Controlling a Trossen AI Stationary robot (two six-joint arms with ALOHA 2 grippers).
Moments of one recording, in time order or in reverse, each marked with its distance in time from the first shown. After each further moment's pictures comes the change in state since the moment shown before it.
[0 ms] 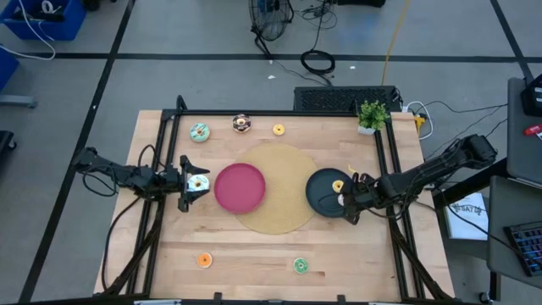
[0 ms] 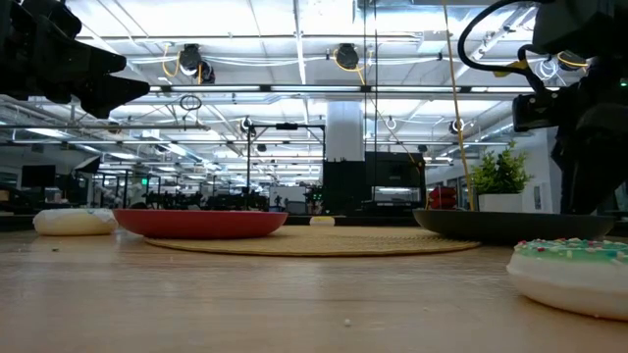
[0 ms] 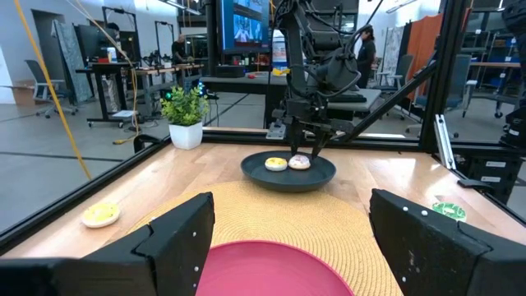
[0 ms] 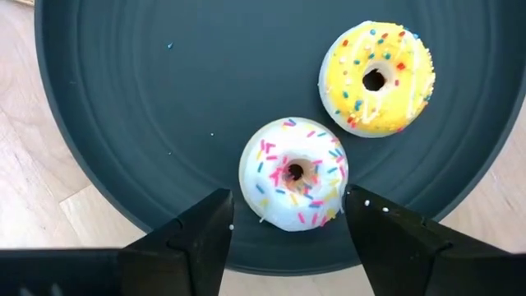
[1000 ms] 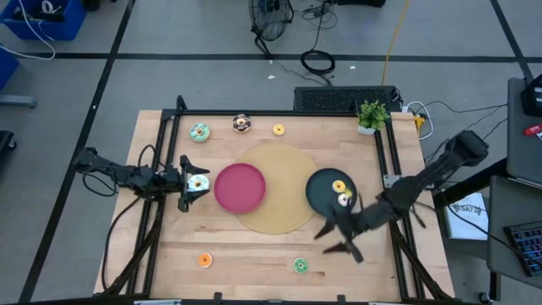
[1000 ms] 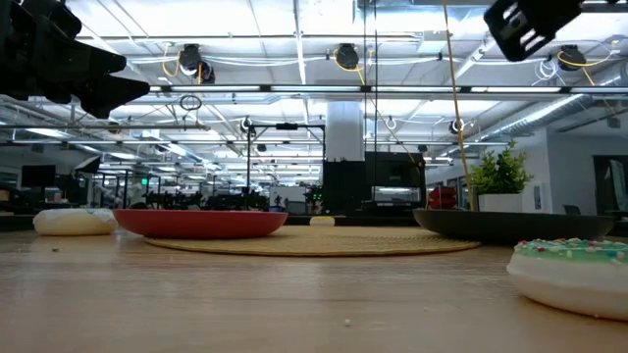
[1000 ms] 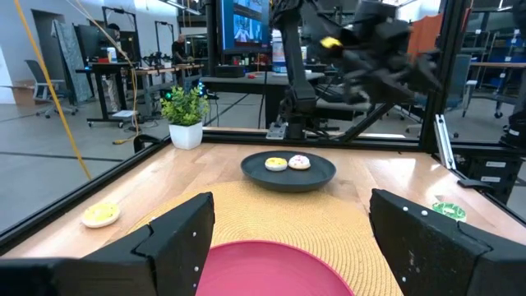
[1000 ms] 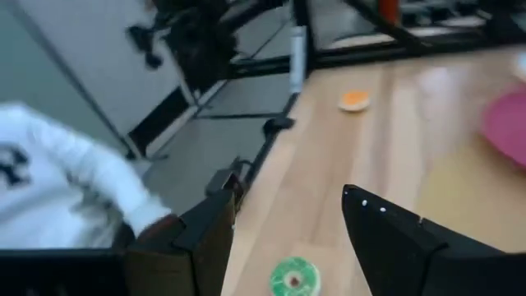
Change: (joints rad) left arm 0.000 0.000 0.000 0.000 0.000 0.000; right arm 0.258 0.094 0.022 1.152 -0.127 -0.522
